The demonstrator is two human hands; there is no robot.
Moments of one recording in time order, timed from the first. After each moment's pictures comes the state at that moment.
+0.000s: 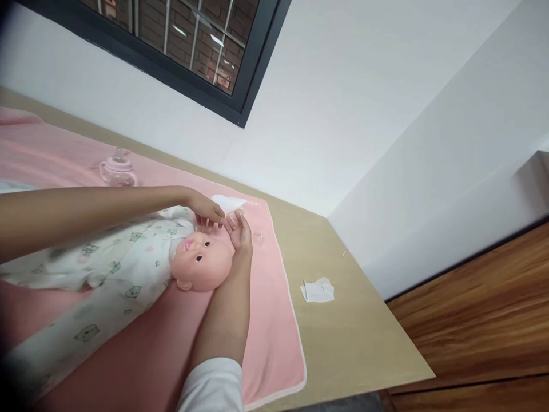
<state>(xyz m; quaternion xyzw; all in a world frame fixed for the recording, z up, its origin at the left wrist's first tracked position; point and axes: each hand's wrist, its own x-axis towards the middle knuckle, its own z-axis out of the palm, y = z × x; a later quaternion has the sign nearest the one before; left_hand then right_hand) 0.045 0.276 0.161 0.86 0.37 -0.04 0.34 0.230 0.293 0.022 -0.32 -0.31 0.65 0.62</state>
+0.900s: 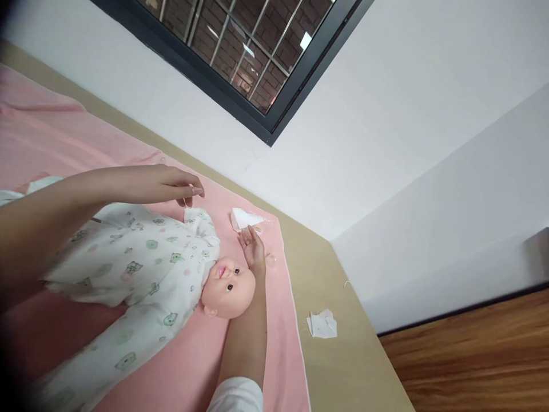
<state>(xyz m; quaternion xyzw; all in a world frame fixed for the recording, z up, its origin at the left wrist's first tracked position) -0.110 0.201 0.200 0.78 0.51 0.26 0.26 0.222 0.305 0.028 -0.40 -0.36 0.63 0.56</state>
